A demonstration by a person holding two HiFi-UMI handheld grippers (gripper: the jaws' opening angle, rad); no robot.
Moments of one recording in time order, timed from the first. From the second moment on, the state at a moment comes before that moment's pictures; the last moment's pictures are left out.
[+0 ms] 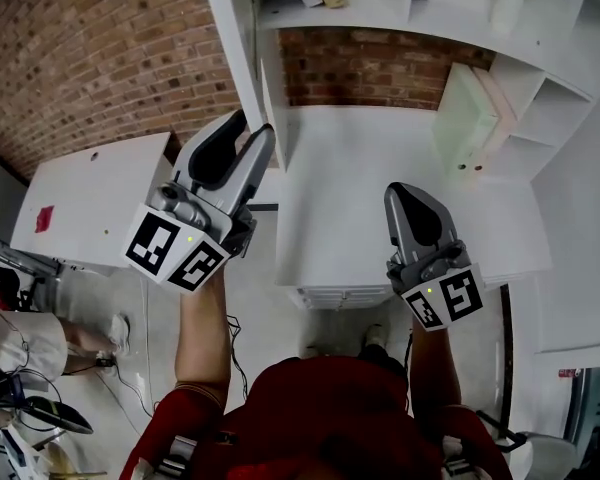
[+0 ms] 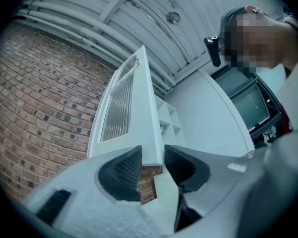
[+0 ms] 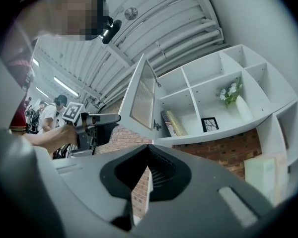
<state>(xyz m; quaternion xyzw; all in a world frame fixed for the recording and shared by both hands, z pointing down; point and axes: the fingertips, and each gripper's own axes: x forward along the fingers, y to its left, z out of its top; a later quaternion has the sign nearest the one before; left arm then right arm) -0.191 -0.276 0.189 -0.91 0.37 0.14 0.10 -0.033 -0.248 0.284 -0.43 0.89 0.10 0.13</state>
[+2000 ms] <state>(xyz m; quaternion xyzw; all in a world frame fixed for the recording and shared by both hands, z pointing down) -0.013 -0.452 0.177 -0.86 0.48 0.13 0.10 0.143 -0.351 0.297 -0.42 0.90 0.08 0.12</state>
